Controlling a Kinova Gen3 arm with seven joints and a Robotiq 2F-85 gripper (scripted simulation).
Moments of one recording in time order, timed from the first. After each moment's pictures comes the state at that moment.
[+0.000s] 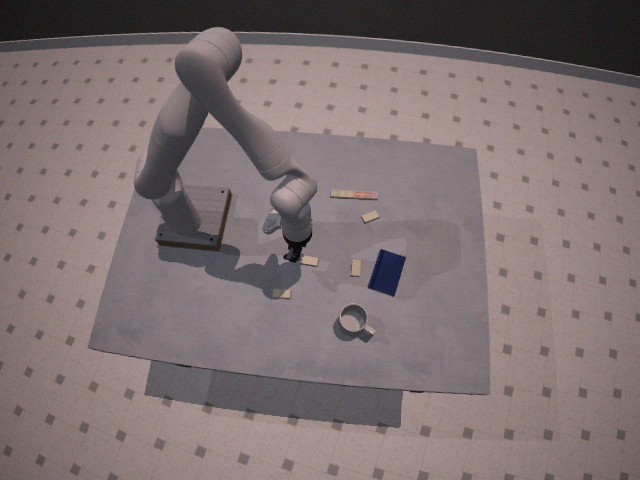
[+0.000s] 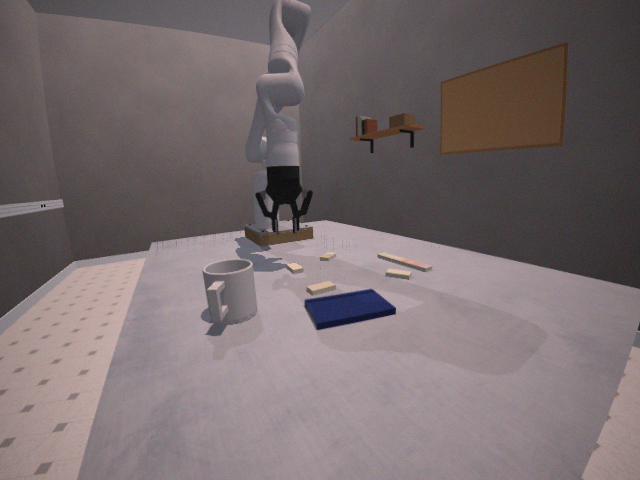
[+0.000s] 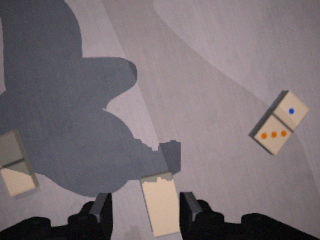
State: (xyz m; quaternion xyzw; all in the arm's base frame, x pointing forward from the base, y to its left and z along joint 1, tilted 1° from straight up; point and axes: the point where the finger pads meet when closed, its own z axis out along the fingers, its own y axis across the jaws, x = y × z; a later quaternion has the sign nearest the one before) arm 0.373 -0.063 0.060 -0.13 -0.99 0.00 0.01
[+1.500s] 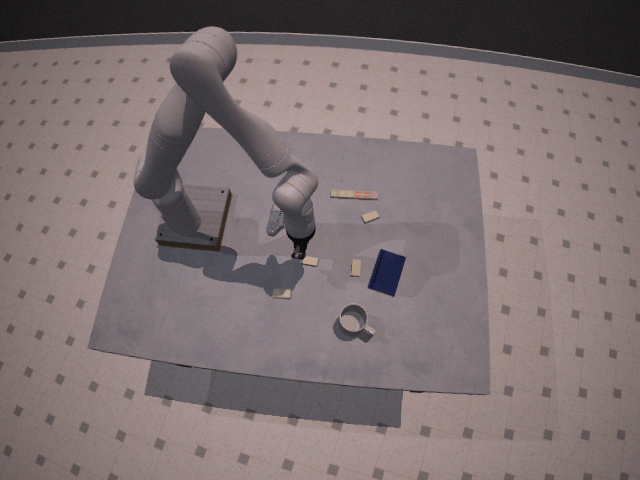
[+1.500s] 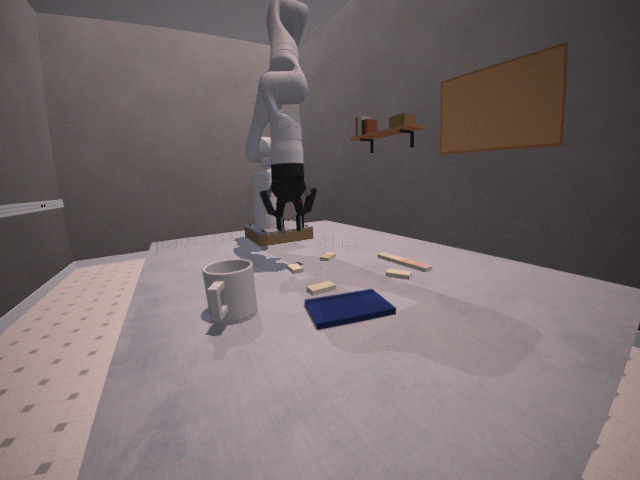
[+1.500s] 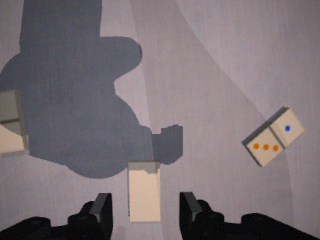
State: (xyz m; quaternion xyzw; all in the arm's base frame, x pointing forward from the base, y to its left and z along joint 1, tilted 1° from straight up) arm 0.383 -0.054 0.065 -0.02 -1.00 0.00 0.00
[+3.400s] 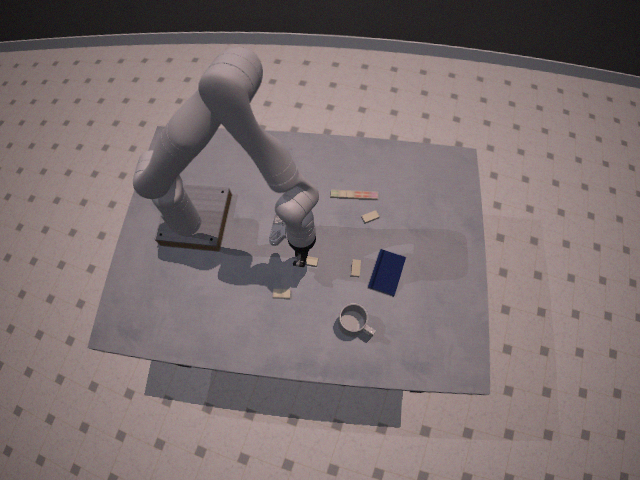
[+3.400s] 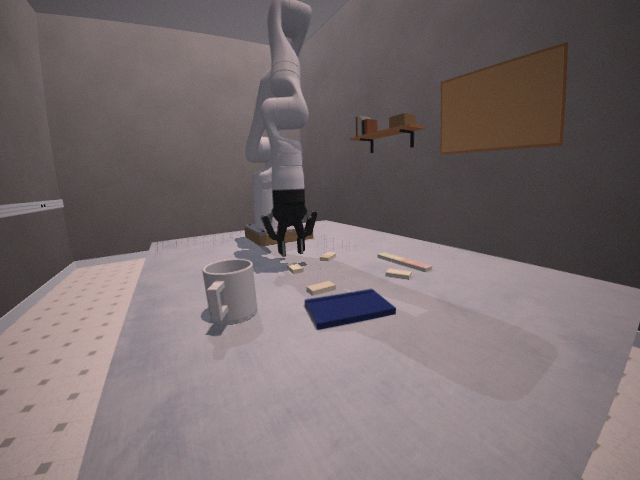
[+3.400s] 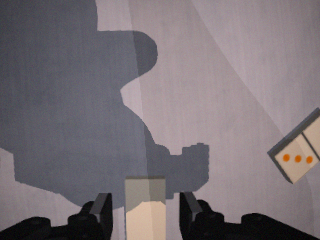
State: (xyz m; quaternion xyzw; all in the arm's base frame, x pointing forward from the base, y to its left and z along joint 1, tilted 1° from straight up) arm 0.383 -0.055 0.008 -0.02 -1.00 0.00 0.00
